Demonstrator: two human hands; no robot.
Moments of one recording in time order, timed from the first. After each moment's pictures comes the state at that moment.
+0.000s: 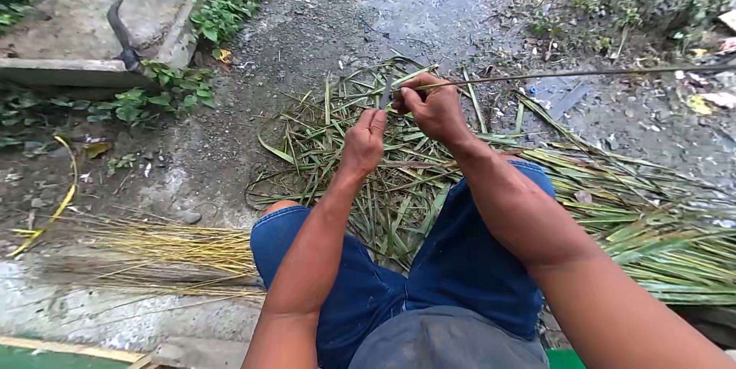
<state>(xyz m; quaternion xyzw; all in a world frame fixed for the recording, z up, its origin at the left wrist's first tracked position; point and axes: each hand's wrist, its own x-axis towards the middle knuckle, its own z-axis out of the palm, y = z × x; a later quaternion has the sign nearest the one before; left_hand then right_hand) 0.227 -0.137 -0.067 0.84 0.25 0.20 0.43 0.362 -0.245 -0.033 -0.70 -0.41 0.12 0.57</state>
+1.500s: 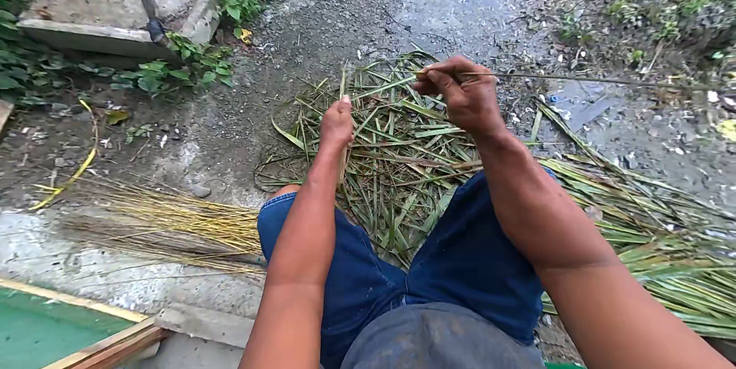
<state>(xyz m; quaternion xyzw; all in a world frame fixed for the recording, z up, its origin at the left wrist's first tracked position) 0.207 -0.069 -0.091 0.74 0.45 0.14 0.49 0.374 -0.250 -0.030 -0.58 -0.50 0.11 0.63</state>
